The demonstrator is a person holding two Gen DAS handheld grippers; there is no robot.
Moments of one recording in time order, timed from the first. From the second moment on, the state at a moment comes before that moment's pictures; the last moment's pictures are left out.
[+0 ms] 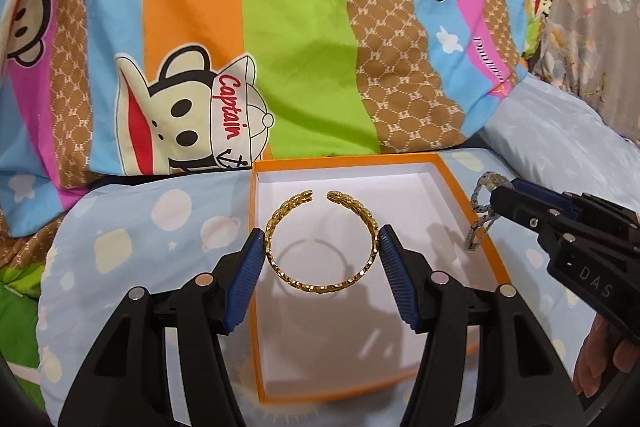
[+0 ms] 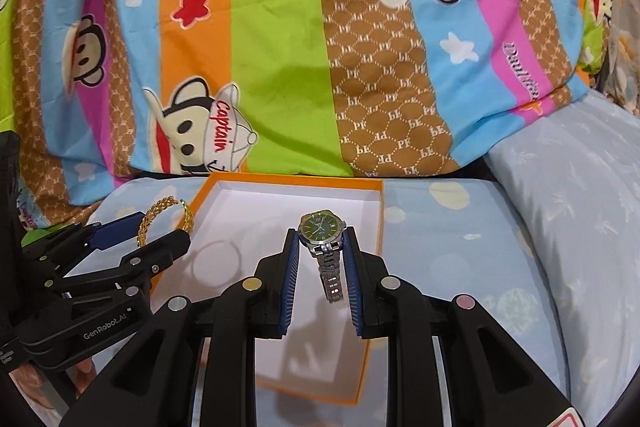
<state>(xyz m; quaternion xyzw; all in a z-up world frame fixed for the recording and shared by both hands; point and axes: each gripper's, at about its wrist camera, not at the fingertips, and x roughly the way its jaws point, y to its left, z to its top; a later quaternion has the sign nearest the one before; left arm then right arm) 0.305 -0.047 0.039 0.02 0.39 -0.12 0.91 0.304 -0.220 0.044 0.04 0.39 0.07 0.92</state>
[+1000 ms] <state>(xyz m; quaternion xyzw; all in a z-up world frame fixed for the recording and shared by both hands) 0.356 -0.037 0.024 -0.01 0.41 -0.10 0.90 0.329 -0.225 0.024 0.02 0.41 0.06 0.91</state>
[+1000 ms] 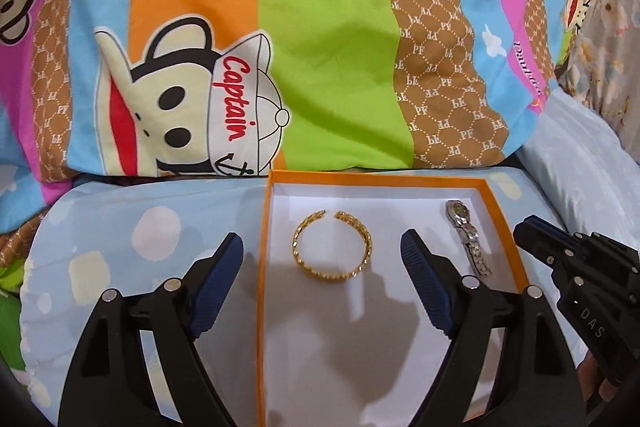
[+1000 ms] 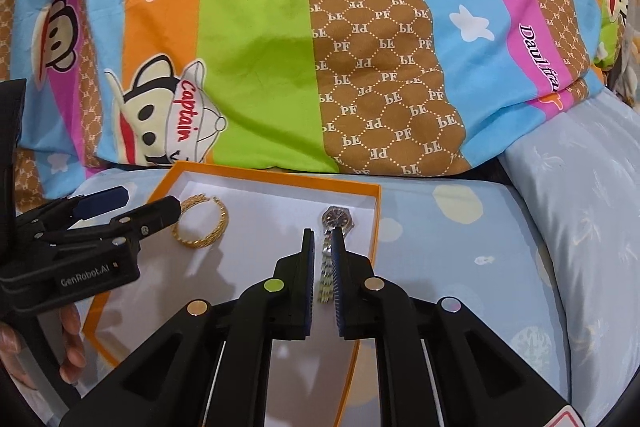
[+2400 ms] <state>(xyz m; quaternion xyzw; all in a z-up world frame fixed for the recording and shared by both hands) 0.049 -0.012 -0.017 -0.03 0.48 -0.06 0.87 0.004 -0.221 0.001 0.04 0.37 0.07 0.93</state>
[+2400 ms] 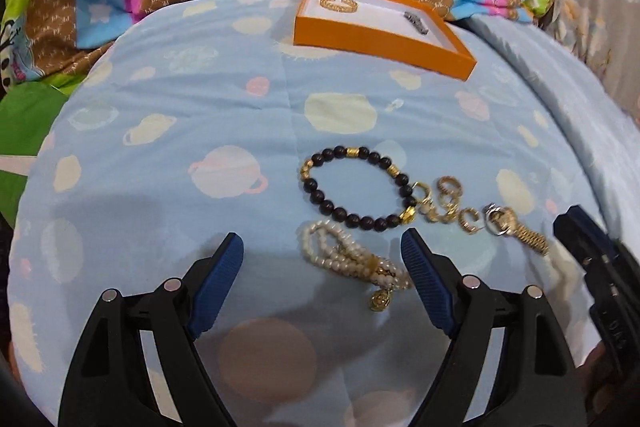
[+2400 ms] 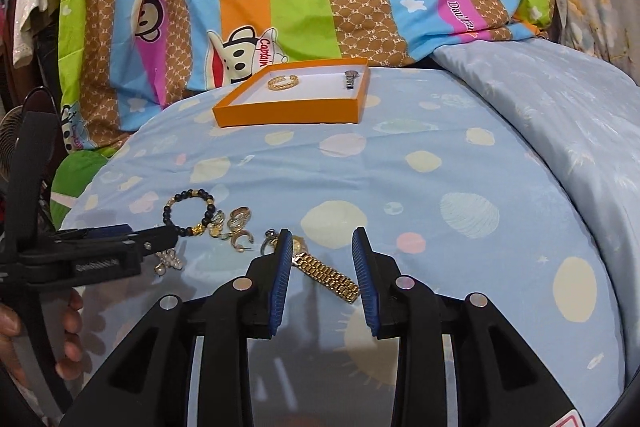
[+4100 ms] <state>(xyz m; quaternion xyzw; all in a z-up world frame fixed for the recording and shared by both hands) 0.032 0.015 -0.017 0.00 0.44 -0.14 0.89 0.035 -0.165 -0.025 -0.05 0.44 0.10 0.89</state>
